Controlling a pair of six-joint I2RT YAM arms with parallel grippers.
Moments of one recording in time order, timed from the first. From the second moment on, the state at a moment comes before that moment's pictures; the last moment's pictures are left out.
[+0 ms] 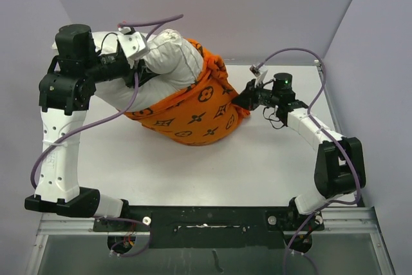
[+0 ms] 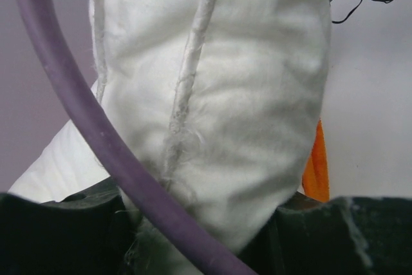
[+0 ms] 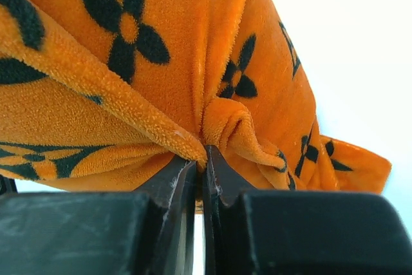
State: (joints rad) left arm -0.18 1.41 2.06 -0.99 0.79 0.58; right arm 0.20 1.57 1.09 0.02 -0.76 0.04
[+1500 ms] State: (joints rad) left arm -0.11 1.24 1.86 -0.89 0.88 0.56; right arm 0.74 1.62 1.78 -0.28 0.13 0.17
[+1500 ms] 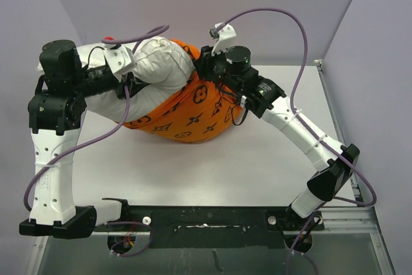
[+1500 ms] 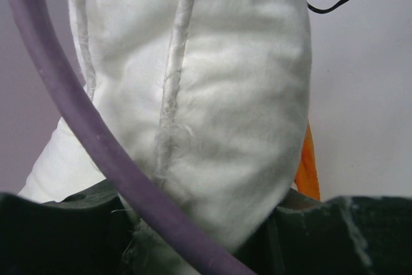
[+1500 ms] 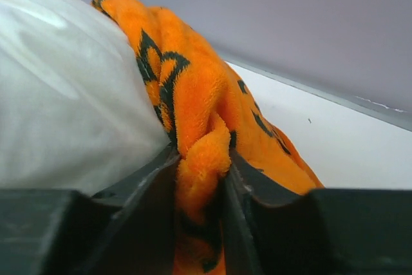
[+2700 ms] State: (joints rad) left arm -0.12 1.25 1.87 -0.83 0.87 0.37; right arm 0.39 1.36 0.94 0.23 -0.23 0.45
